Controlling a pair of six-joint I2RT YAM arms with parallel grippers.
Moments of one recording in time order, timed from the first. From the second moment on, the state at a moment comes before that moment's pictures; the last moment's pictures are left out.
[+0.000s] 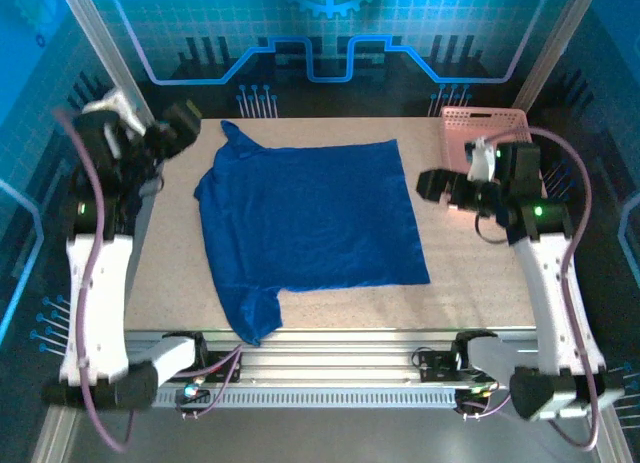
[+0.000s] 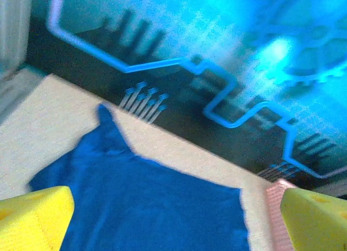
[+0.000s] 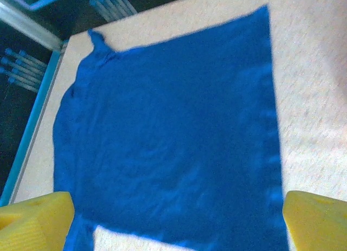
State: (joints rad) left arm 0.11 1.08 1.49 -0.76 0.09 -0.57; right arm 0.03 1.05 1.26 -0.95 -0.43 0.29
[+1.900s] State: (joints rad) left arm -0.01 1.54 1.31 -0.77 0.27 -0.75; right arm 0.06 1.73 1.29 -0.75 -0.22 0.59
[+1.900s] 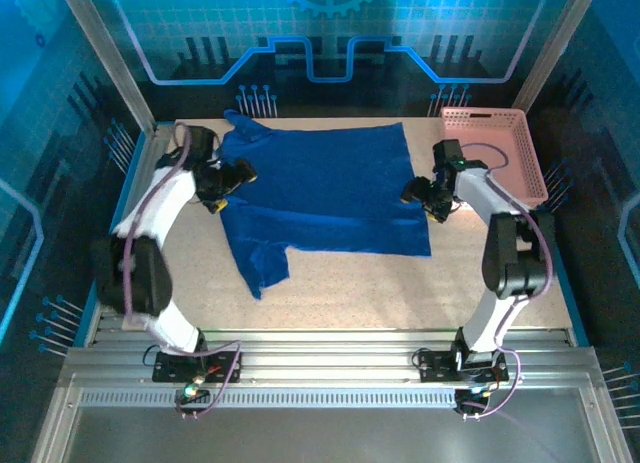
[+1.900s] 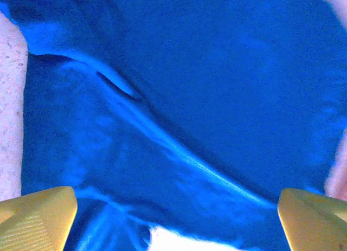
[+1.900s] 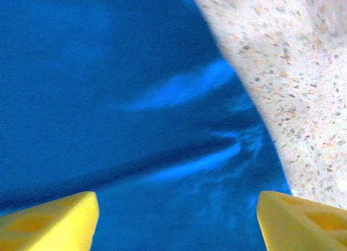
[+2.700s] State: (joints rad) left arm -0.33 1.09 0.54 -0.82 0.25 -1.10; right arm 0.00 1.42 1.01 -0.81 -0.44 0.45
